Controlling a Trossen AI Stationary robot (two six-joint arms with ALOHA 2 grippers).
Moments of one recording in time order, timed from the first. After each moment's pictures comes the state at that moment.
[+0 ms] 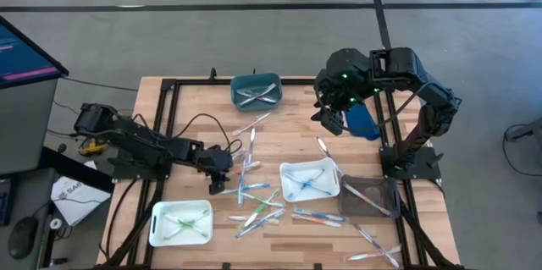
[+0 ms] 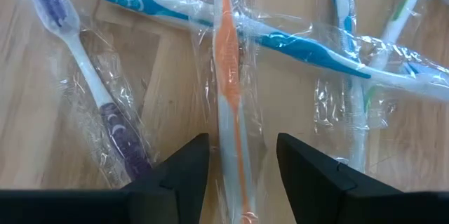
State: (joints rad) left arm -0.16 1.37 0.47 -0.14 -0.02 -0.38; right arm -0.09 1.68 2.33 -1.57 -0.05 0.24
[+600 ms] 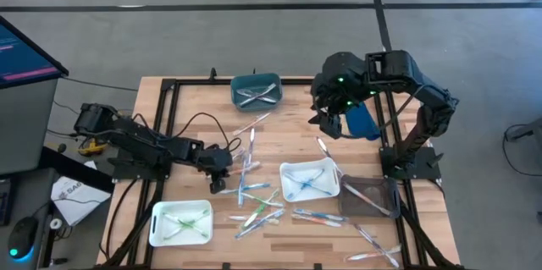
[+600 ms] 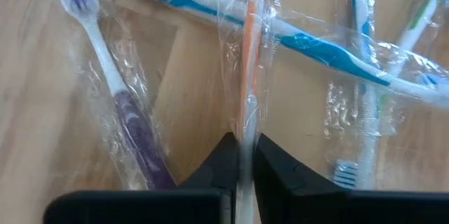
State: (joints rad) left arm -0.15 1.37 0.46 -0.16 -0.01 -0.45; right arm -0.07 1.71 2.33 -1.56 -0.05 0.18
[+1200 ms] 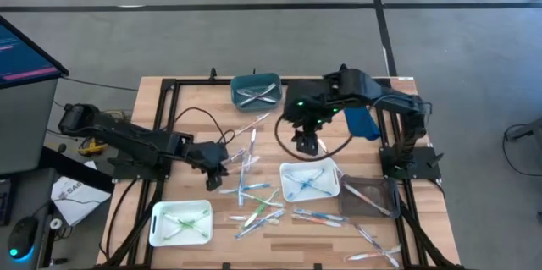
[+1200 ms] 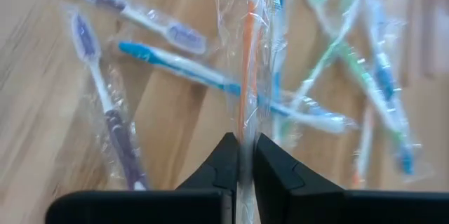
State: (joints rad) left arm -0.16 1.14 0.54 -0.32 0.02 -0.54; right arm -0.01 1.89 2.33 -1.54 -0.08 0.10
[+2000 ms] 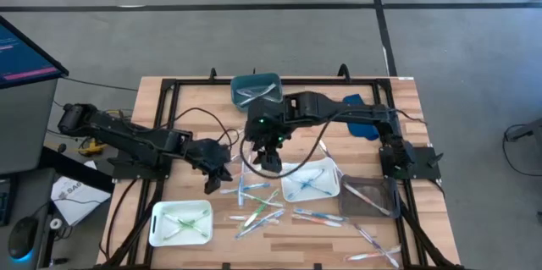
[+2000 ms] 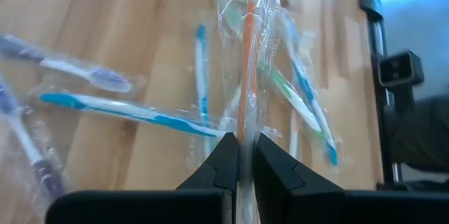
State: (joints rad) left arm -0.17 1.13 0.62 -0.30 0.15 -0.46; right arm 0.03 2.10 2.33 -1.15 -0.29 0.05
